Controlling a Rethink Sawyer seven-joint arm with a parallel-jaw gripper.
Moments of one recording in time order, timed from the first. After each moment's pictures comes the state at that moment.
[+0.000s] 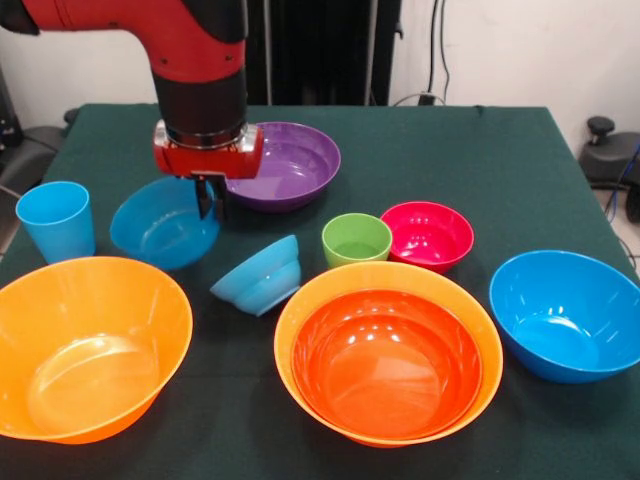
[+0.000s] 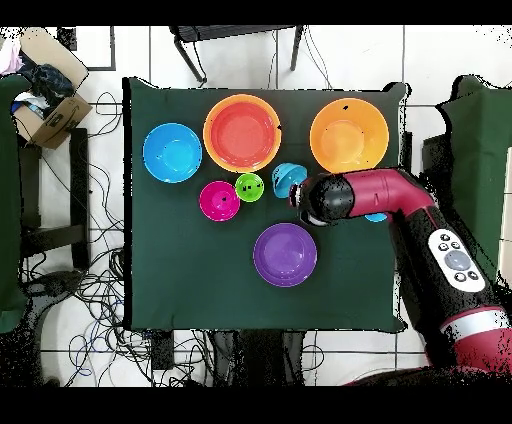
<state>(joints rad) -0.81 -0.53 0.62 1.57 -0.76 0.81 1.98</state>
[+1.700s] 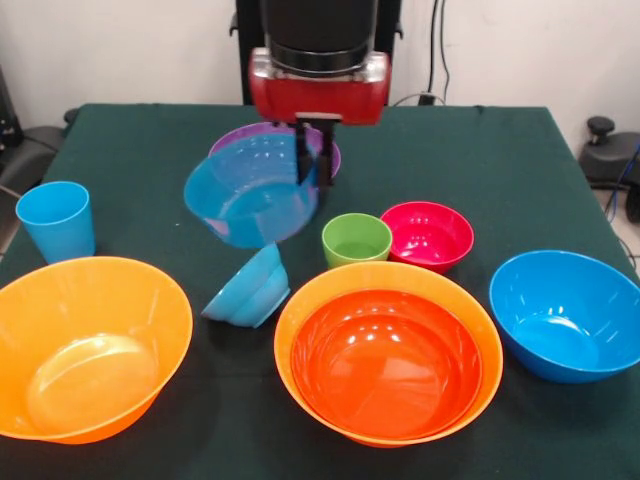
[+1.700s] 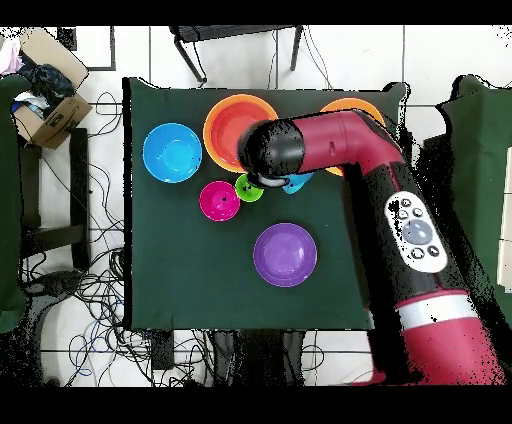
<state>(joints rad) -0.59 -0.67 0.61 1.43 -0.57 0.95 1.98</state>
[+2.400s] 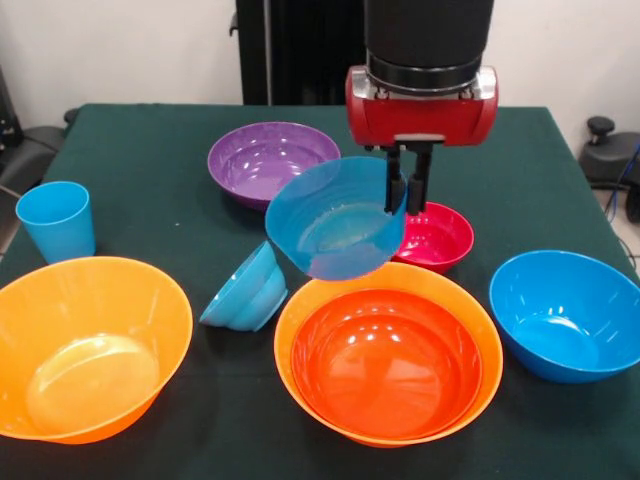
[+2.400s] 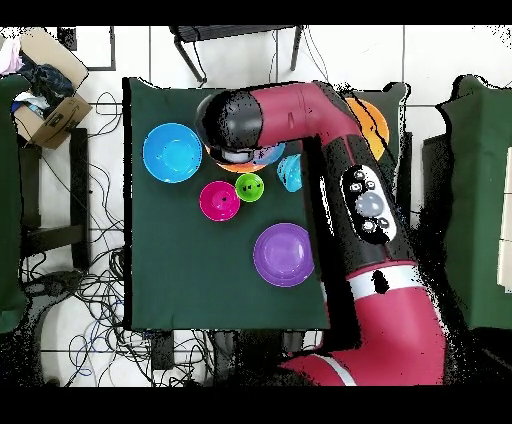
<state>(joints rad) -0.45 -0.61 0.56 1.27 -0.50 0.99 1.98</state>
